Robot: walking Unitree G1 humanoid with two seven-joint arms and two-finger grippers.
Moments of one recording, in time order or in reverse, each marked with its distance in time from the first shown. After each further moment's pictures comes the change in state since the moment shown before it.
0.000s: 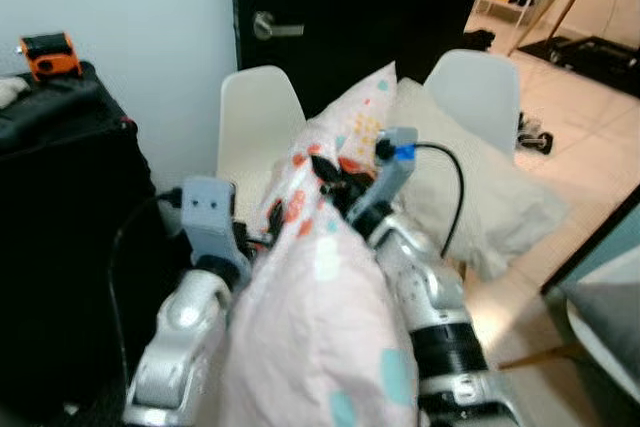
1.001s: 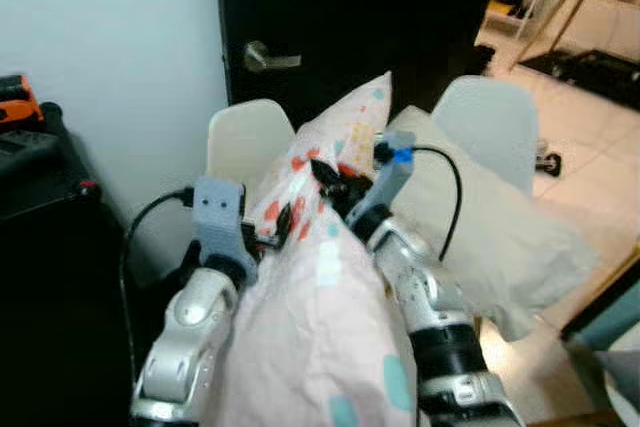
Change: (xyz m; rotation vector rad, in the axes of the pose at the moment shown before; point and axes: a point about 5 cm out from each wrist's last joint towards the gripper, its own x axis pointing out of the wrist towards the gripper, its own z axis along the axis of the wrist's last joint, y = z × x) left arm 0.005 -0.004 -0.003 -0.005 0.012 -0.026; right arm 0.000 -0.002 -0.002 0.001 0.009 -0.007
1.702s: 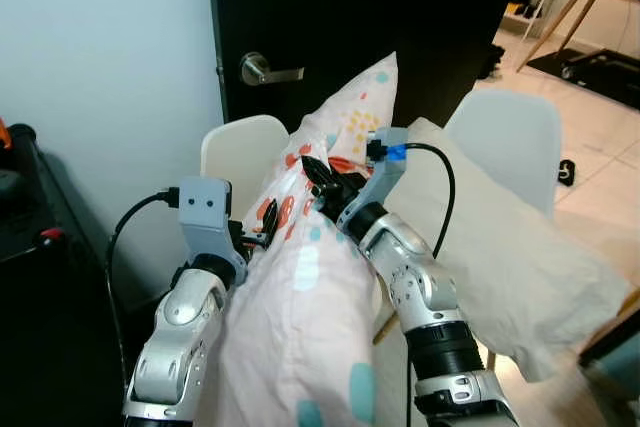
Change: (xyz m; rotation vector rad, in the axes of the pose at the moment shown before) left arm -0.001 -0.003 -0.001 -0.011 0.003 0.013; right arm -0.001 -0.001 0.002 0.009 -0.013 -0.002
